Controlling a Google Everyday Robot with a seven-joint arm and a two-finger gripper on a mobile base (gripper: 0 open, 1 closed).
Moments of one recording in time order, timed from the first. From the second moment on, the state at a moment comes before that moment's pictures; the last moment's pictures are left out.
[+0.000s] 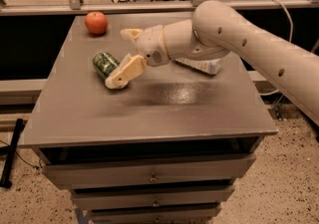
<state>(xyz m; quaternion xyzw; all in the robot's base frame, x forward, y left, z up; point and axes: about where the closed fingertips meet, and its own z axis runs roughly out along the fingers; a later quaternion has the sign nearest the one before) 0.592 0.115 0.897 -0.57 0.57 0.38 0.45</state>
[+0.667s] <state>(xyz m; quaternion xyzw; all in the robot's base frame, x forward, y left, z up) 0.571 0.042 0.902 -0.56 0.60 0.35 0.45</state>
